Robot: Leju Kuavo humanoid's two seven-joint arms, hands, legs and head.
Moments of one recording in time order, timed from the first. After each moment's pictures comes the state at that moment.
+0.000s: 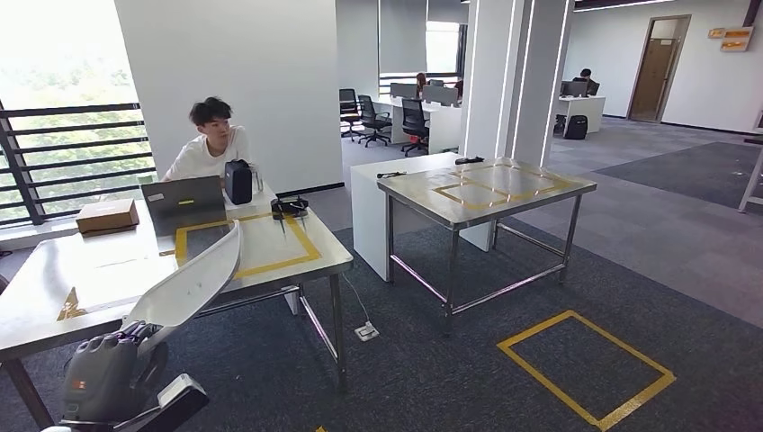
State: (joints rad) left arm -0.87 -0.03 -0.32 -0.60 -0.95 0.31 -0.50; right arm -0.06 0.04 -0.85 -0.18 1.12 -0.24 -0.11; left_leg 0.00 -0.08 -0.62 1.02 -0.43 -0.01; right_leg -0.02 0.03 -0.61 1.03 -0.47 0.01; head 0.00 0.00
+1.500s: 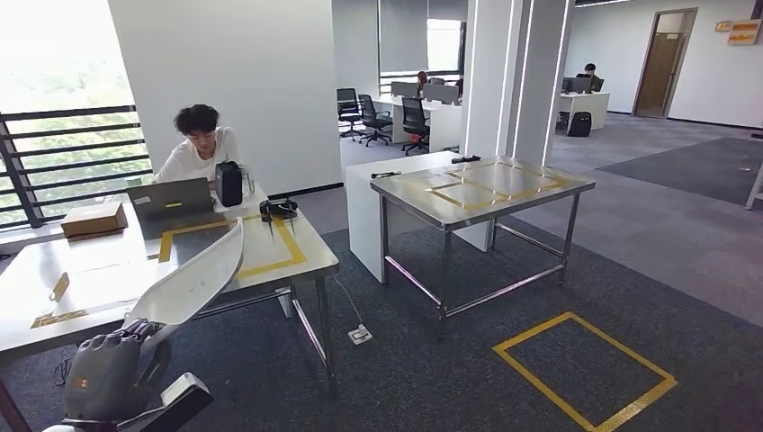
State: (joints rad) left arm -0.87 -0.04 -0.32 -0.61 -0.96 0.31 -0.48; right arm -0.05 0.06 -0.86 -0.18 1.11 -0.23 -0.12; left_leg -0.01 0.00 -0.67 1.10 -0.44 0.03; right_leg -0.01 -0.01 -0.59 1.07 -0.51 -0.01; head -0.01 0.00
